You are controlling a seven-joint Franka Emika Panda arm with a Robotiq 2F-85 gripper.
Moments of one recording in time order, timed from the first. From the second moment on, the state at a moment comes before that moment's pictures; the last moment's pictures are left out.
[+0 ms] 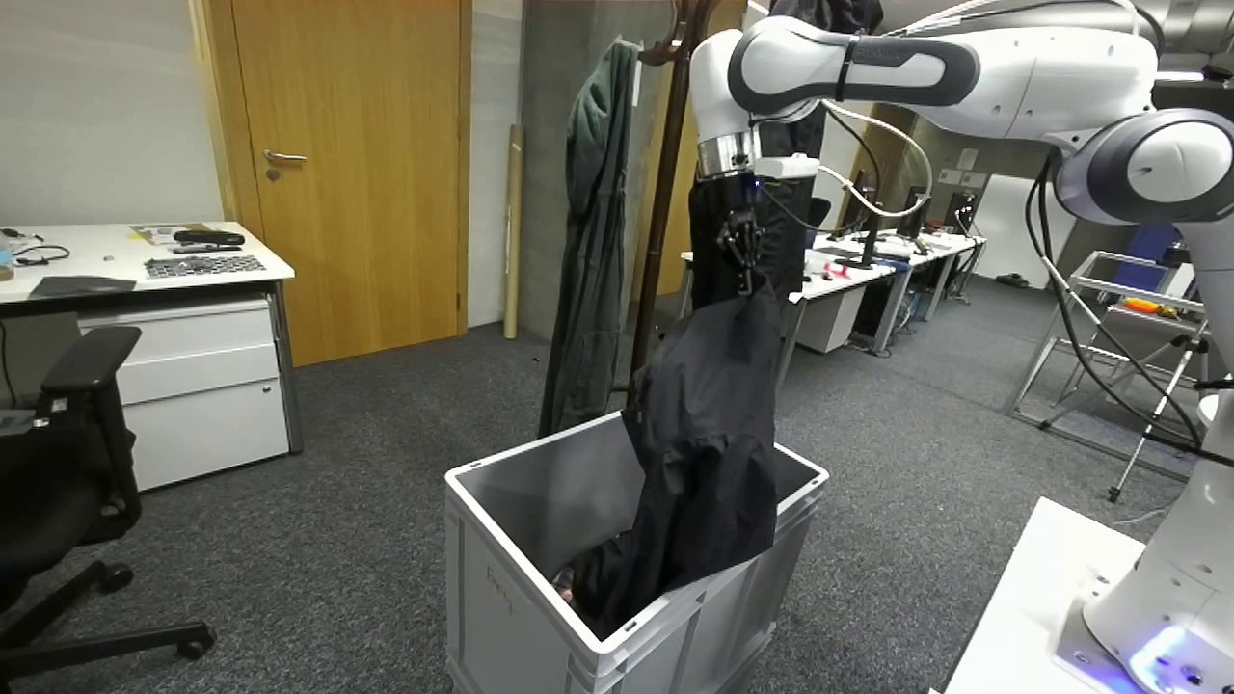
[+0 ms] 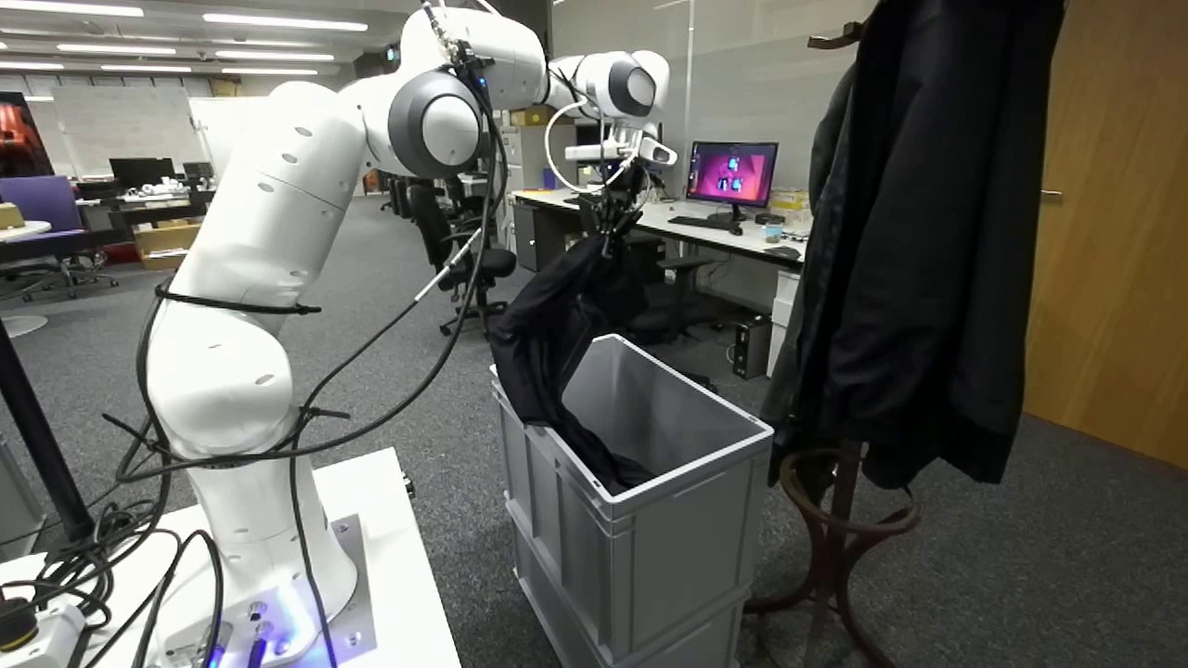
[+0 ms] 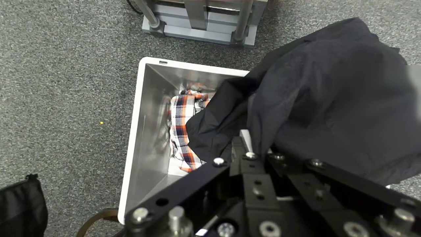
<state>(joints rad) 0.22 0.57 0.14 -1.06 -0.05 1.29 0.21</state>
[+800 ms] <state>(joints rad) 0.22 0.59 0.17 -0.99 -0.05 1.29 0.18</state>
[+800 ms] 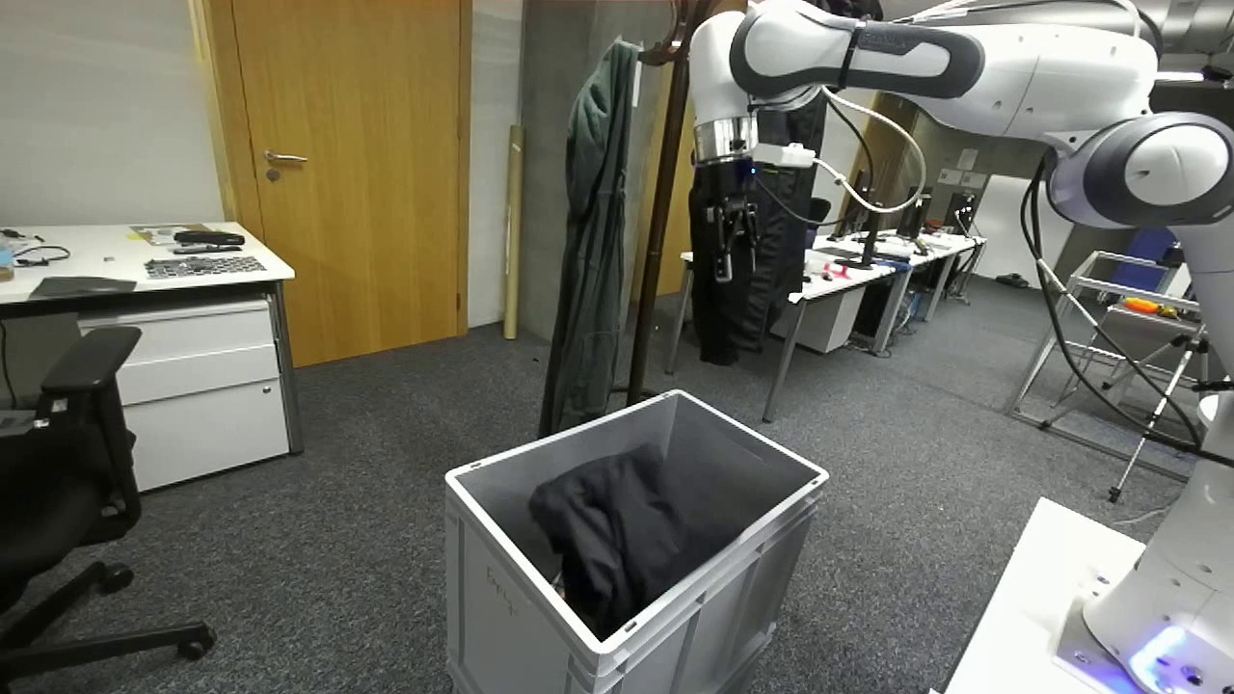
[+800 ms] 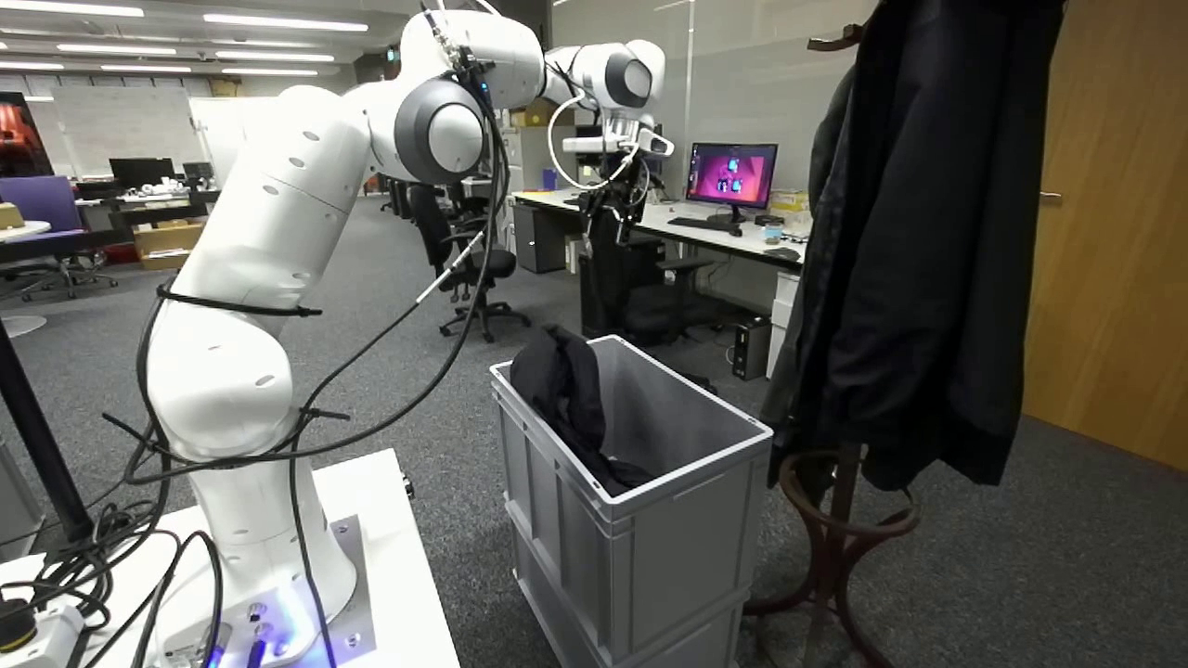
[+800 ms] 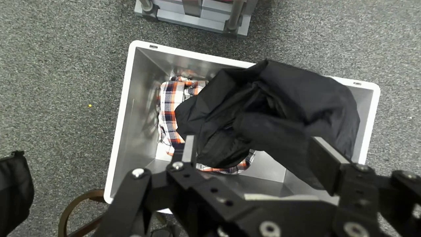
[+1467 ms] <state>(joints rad) 0.23 0.49 0.20 -0.94 -0.05 1.34 0.18</state>
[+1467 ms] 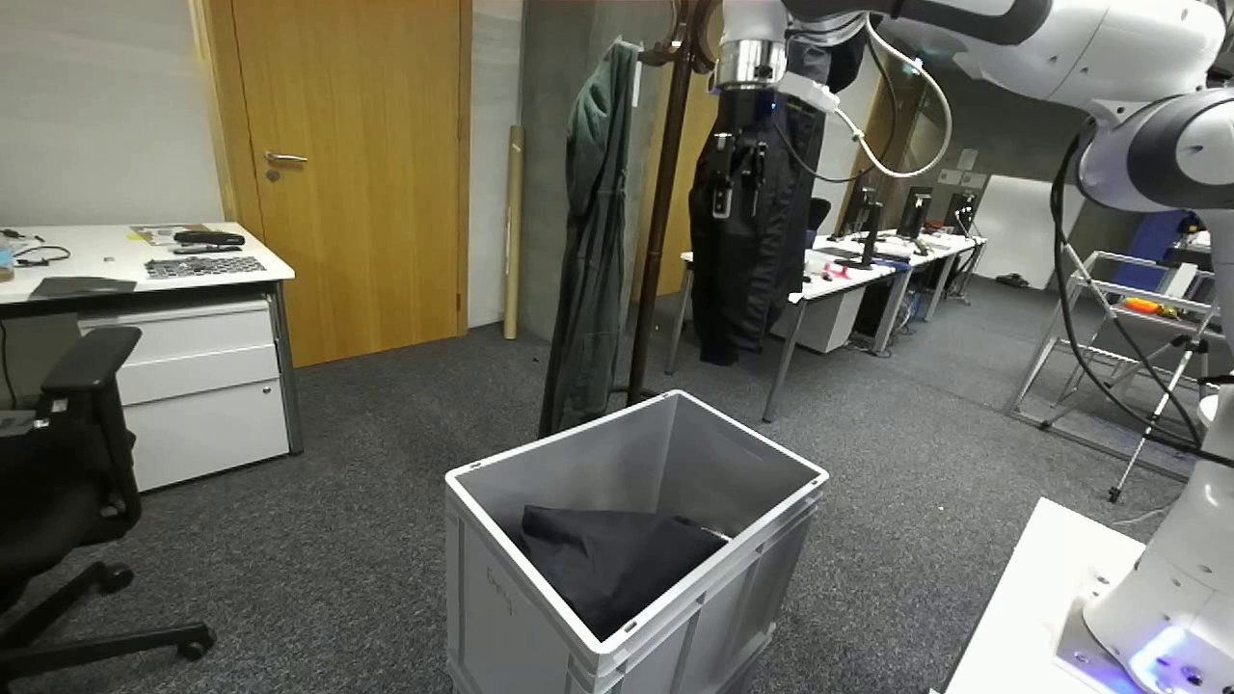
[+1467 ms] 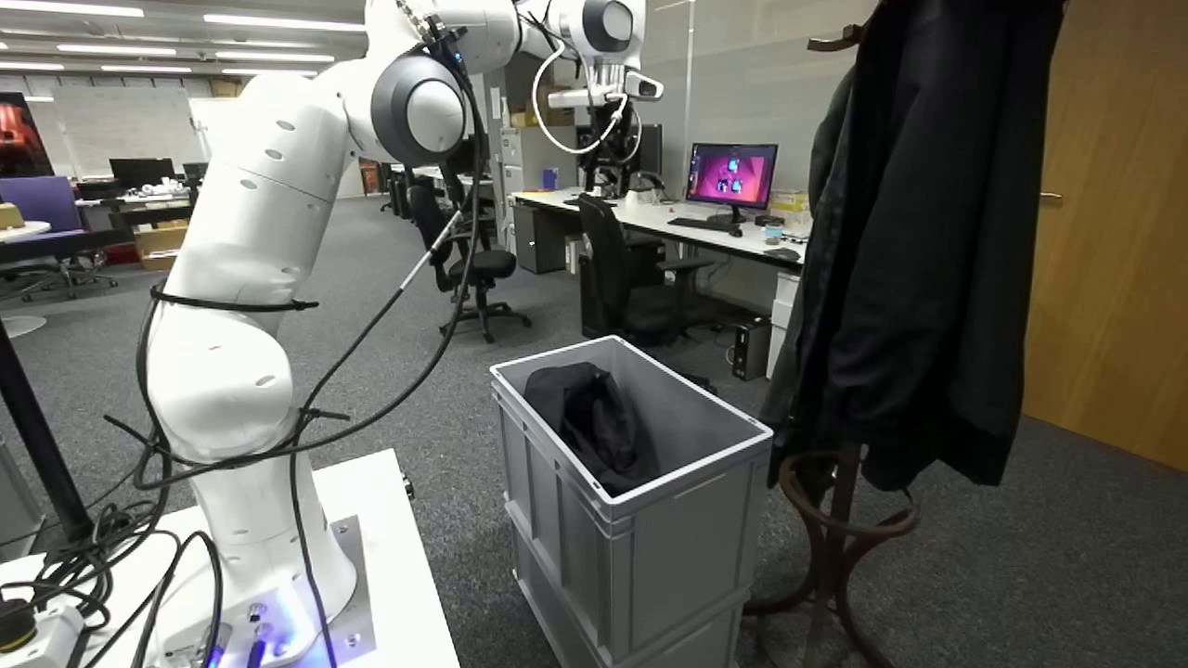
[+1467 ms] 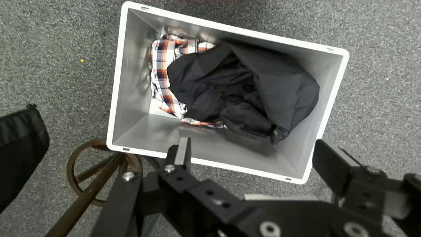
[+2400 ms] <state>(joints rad) 0.23 0.26 0.19 -1.05 -0.13 1.77 0.38</state>
